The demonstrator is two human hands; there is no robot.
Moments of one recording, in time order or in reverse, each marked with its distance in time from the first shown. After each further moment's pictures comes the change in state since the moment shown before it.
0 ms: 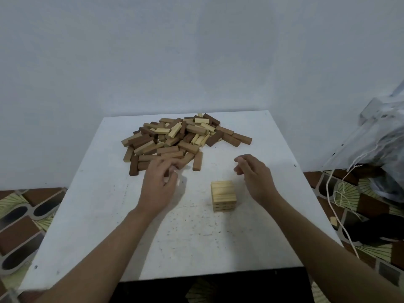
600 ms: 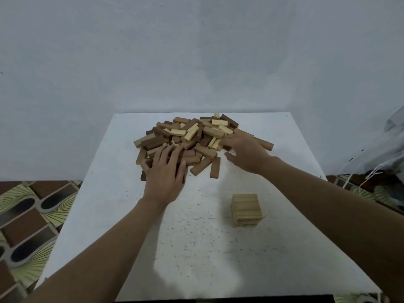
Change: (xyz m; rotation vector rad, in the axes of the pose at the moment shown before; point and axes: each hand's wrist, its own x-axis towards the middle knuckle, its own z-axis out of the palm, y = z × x) left_hand 0.044 -0.065 0.004 0.623 -0.075 -0.025; right_hand 0.122 -0.029 0.045 -0.804 -0.309 -0.575
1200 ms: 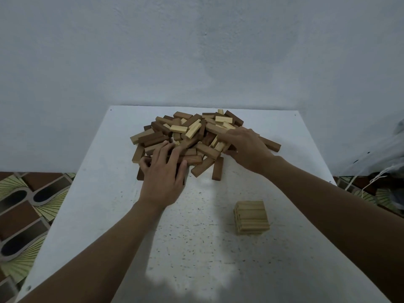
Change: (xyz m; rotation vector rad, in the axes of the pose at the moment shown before) left_hand 0.001 -0.004 0.008 0.016 0.014 0.006; right_hand 0.020 0.011 0.015 0.025 0.092 -0.097
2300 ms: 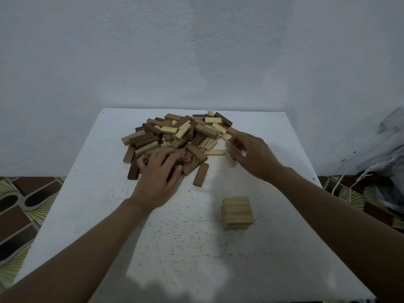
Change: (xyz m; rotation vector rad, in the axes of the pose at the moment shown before) left_hand -0.005 0.006 -0.013 -0.244 0.039 0.207; right_hand -0.046 0.007 -0.022 0.273 0.129 0.174
